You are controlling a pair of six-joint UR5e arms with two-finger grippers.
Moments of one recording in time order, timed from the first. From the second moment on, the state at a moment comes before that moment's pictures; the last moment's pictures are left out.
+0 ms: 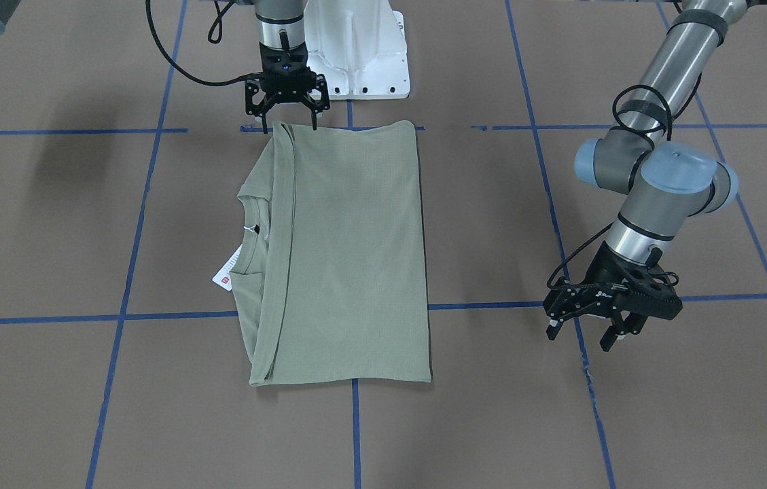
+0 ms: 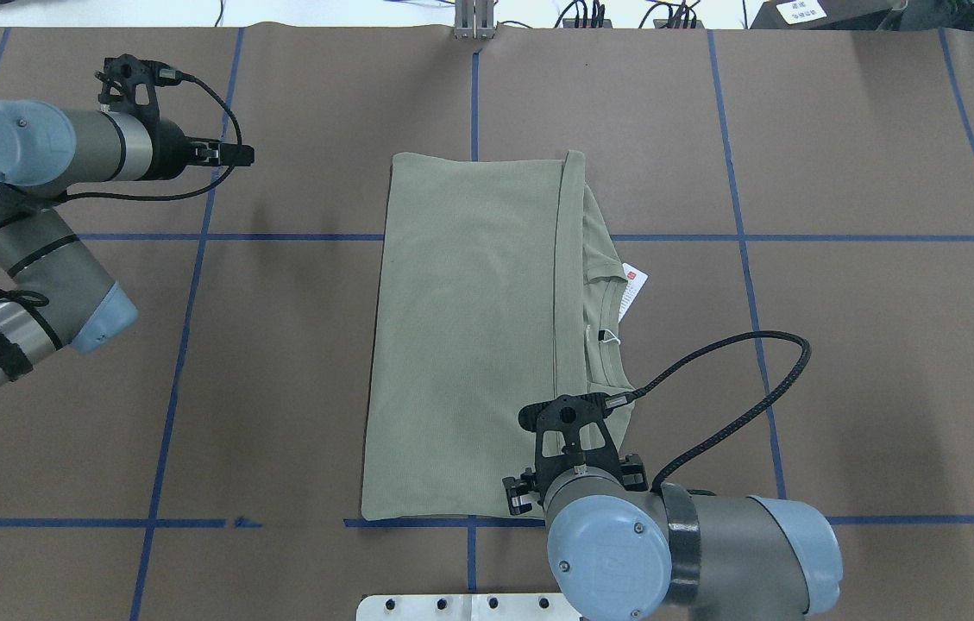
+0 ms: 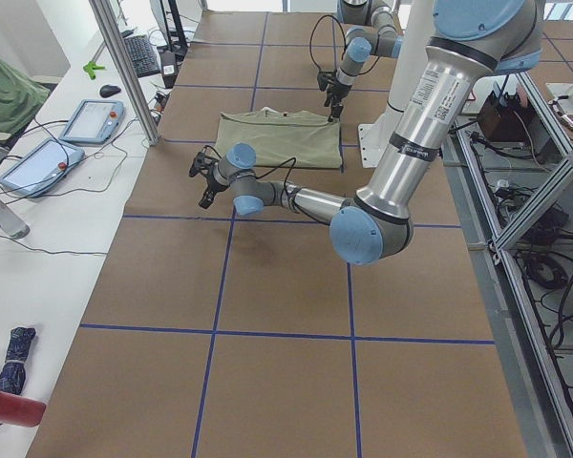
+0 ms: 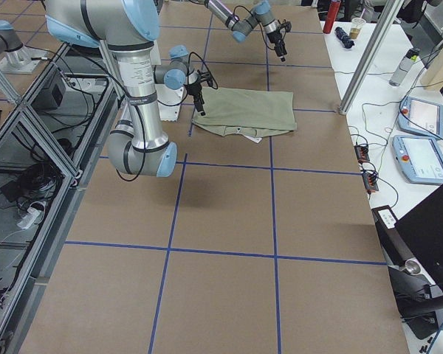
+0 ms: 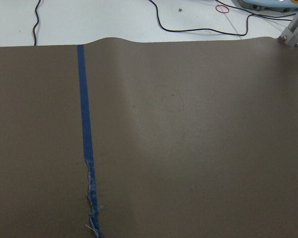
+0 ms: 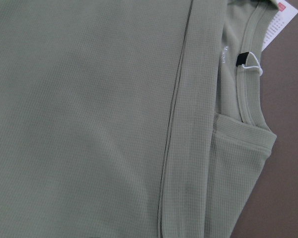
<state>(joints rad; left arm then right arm) -0.87 -2.02 -1.27 -2.57 -1.78 -0.93 0.11 -1.12 2.02 -1.75 1.36 1.31</state>
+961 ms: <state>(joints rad) -0.86 -2.02 -1.26 -2.59 -1.78 -0.93 0.08 -1.12 2.00 -1.77 1.37 1.30</state>
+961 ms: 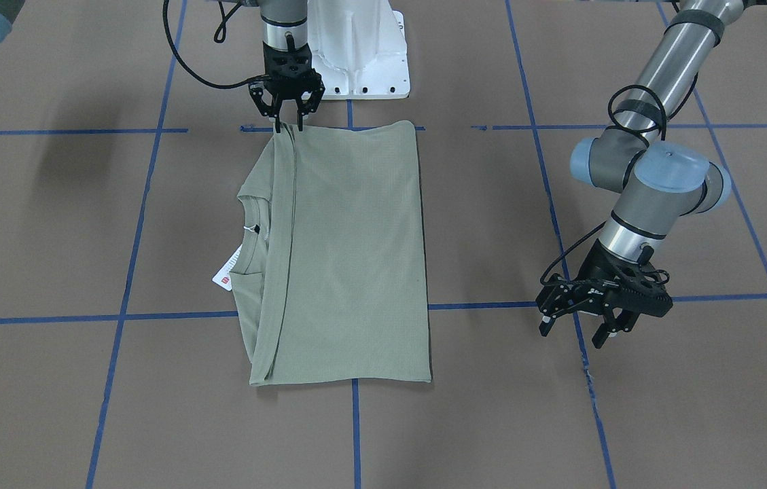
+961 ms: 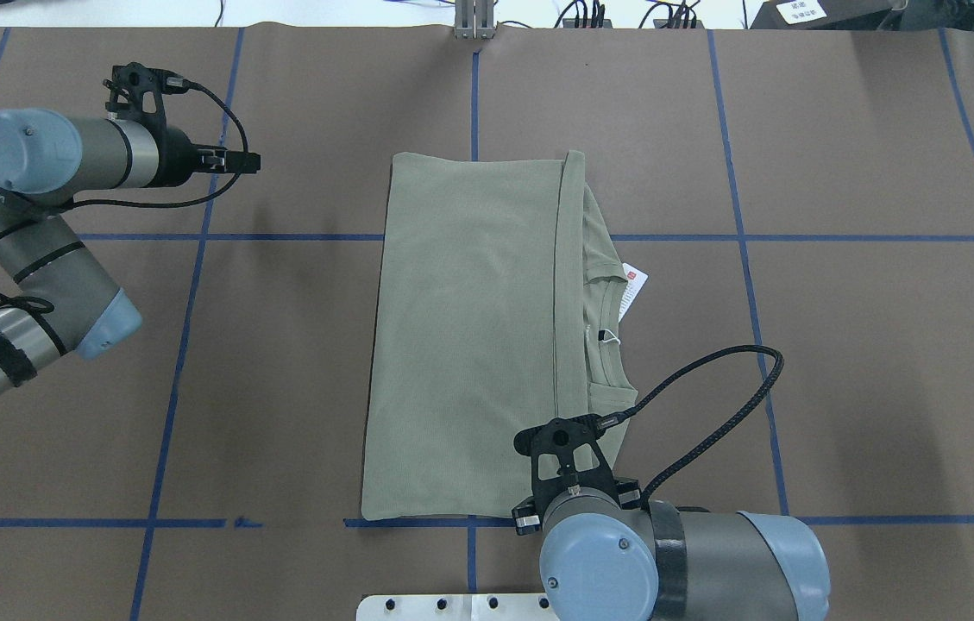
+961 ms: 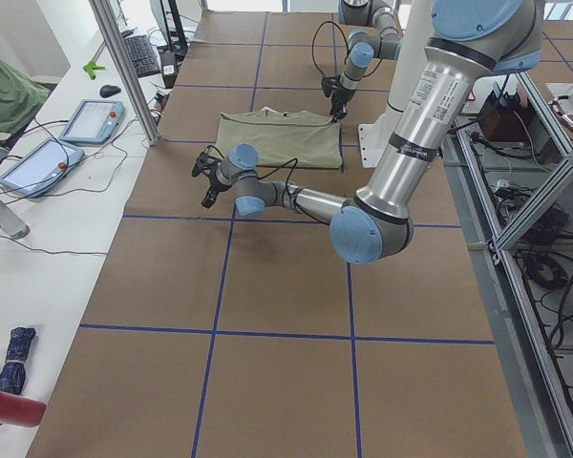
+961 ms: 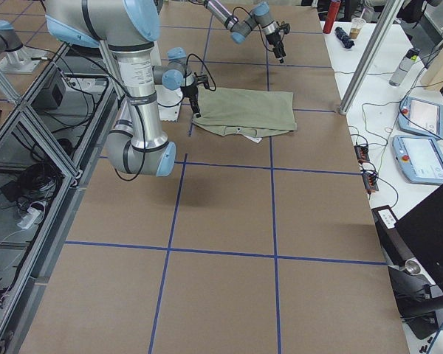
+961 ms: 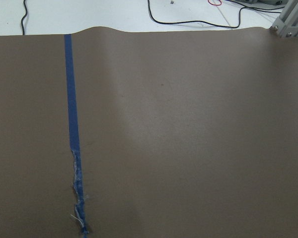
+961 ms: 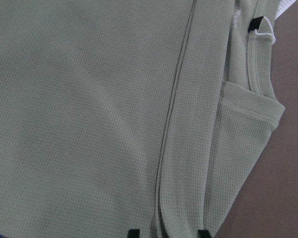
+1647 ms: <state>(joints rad) -0.86 -2.02 -1.26 -2.59 -1.78 -0.93 0.09 -1.12 2.00 -1.77 1.37 1.30</state>
